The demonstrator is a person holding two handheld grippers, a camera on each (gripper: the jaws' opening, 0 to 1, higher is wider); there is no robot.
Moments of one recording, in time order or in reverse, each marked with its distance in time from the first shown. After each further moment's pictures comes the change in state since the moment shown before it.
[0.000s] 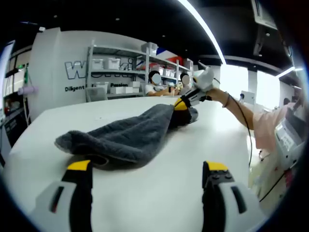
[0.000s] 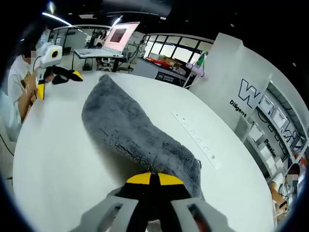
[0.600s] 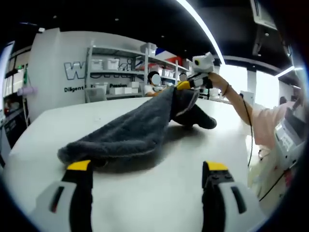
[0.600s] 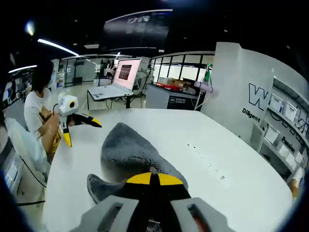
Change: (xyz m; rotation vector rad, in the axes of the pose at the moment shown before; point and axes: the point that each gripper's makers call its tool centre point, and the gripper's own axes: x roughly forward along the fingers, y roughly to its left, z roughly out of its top) left arm -0.002 -0.003 0.000 0.006 -0.002 -0.009; right arm -0.027 -0.033 0.059 0.219 -0.205 0.147
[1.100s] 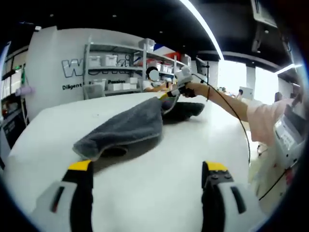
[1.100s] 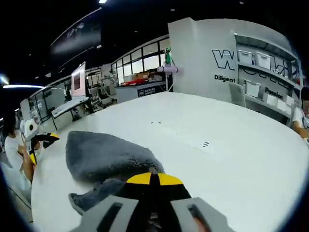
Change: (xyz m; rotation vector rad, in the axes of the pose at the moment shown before) left arm 0.008 -0.004 -0.005 0.023 0.040 -0.018; right arm 0.051 -0.105 -0.089 0.295 0.051 -0.176
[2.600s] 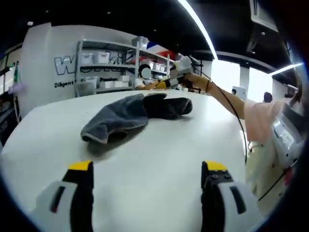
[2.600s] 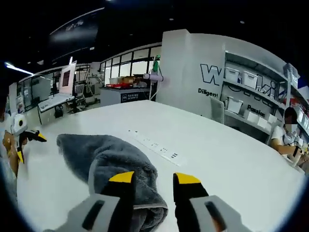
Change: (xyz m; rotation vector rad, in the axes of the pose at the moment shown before) left arm 0.017 -0.019 -0.006 -0.011 0.014 -0.071; right arm -0.073 -0.006 0.029 -0.156 -0.081 -0.143
